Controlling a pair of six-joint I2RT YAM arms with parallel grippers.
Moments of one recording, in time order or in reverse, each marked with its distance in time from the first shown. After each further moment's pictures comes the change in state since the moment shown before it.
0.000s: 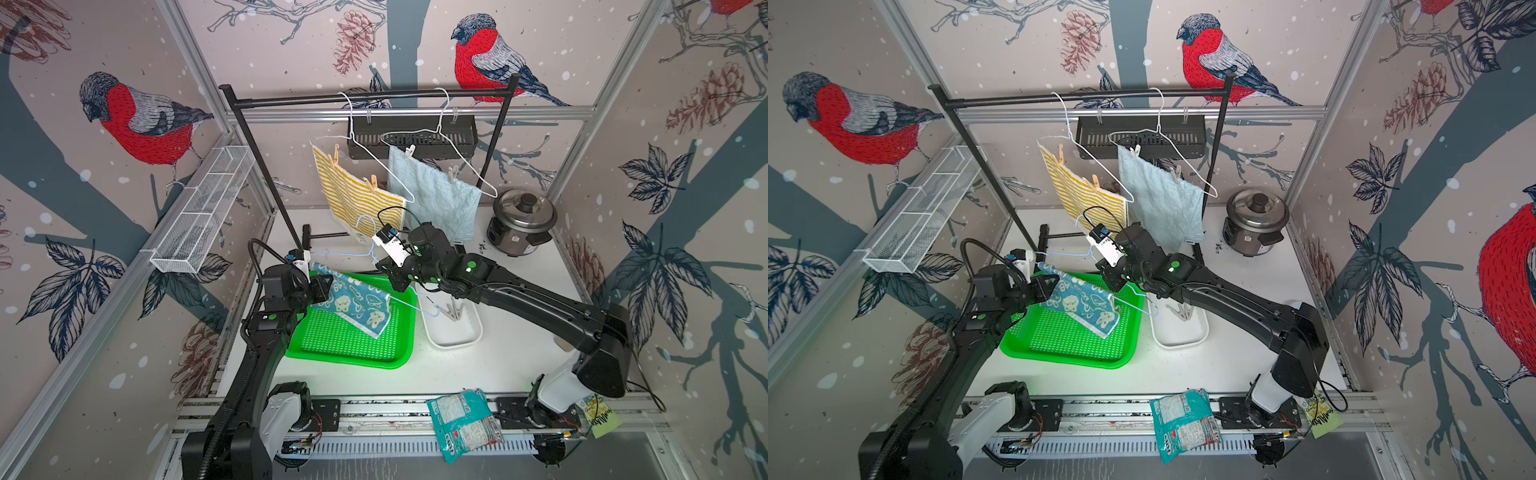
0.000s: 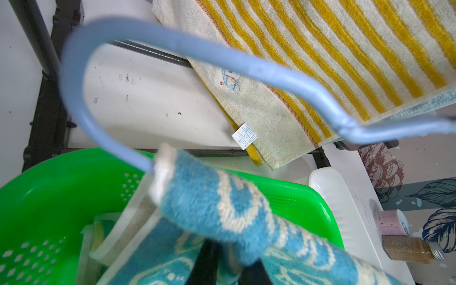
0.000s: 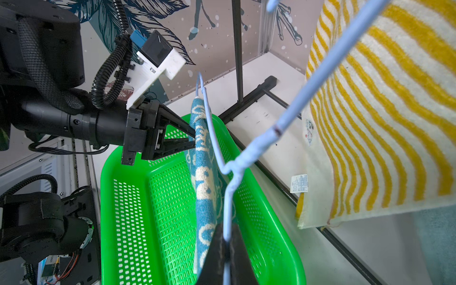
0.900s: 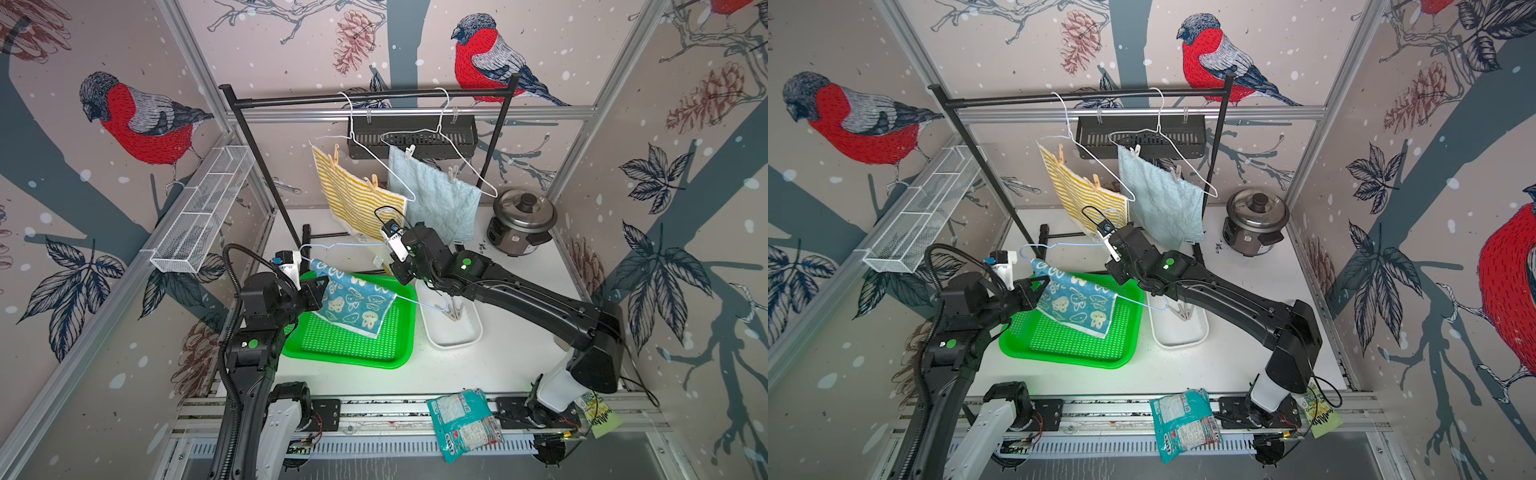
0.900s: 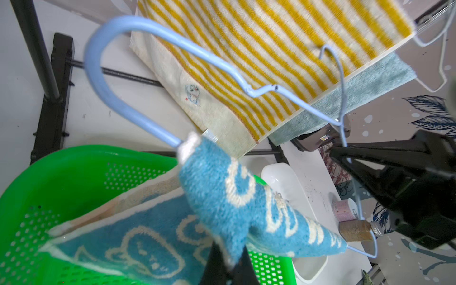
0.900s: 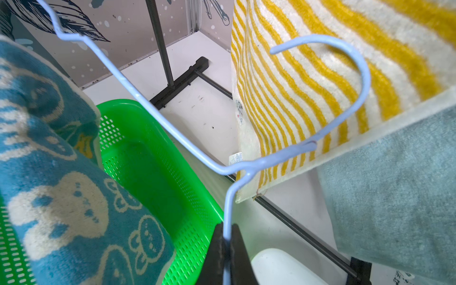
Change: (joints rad) left arm 0.000 -0.280 0.101 -0.318 0.047 -0.046; right arm 0.011 0.029 0.053 -0.119 0.341 -0.010
